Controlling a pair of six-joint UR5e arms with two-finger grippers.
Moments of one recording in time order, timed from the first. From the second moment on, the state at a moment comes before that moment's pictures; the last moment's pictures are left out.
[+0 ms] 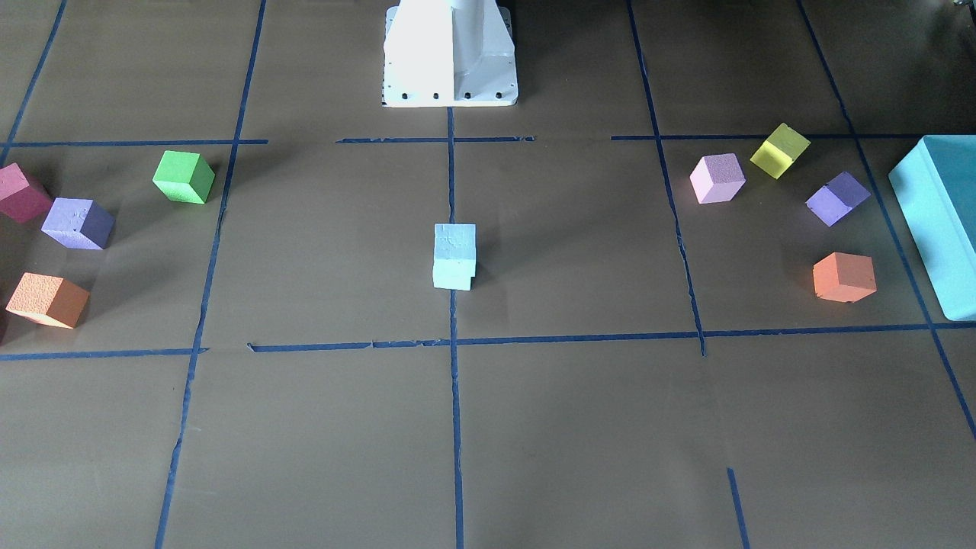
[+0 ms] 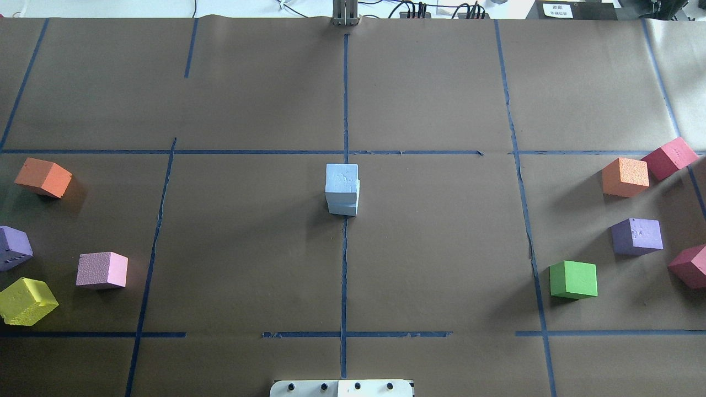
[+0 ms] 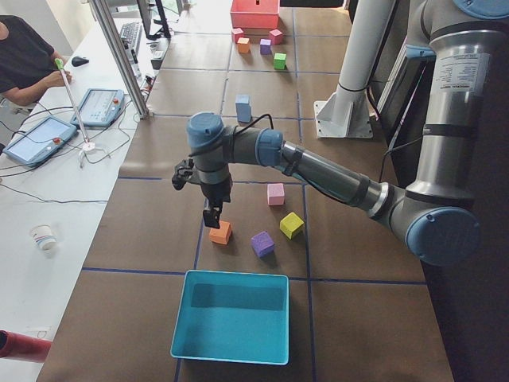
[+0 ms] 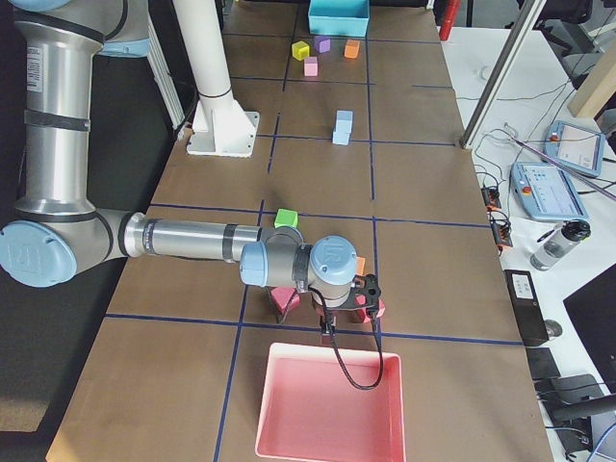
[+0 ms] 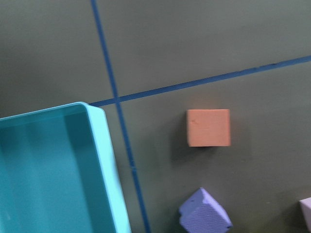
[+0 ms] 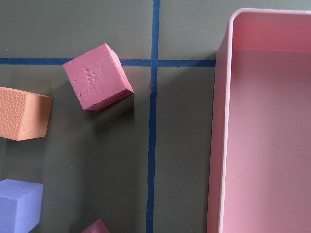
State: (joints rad) left arm -1.58 -1.59 -1.75 -1.36 -2.36 0.22; right arm 1.59 -1.69 1.67 -1.55 2.39 -0.04
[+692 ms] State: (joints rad) left arm -1.61 -1.51 -1.65 -1.51 -2.39 0.16; right arm 1.60 -1.69 1.67 -1.55 2.39 -0.04
